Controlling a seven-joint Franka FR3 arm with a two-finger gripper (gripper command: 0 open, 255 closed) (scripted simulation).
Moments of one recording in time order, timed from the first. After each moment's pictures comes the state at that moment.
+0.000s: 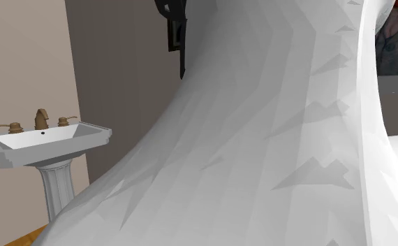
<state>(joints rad) -0.17 0.49 -0.32 -1.57 0.21 2.07 -0.81</state>
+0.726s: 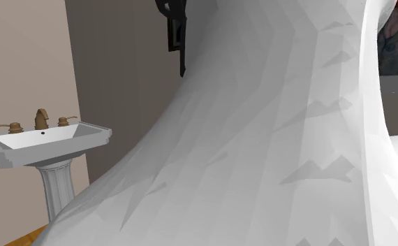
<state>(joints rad) -0.17 0.49 -0.32 -1.55 0.20 2.04 -0.81</state>
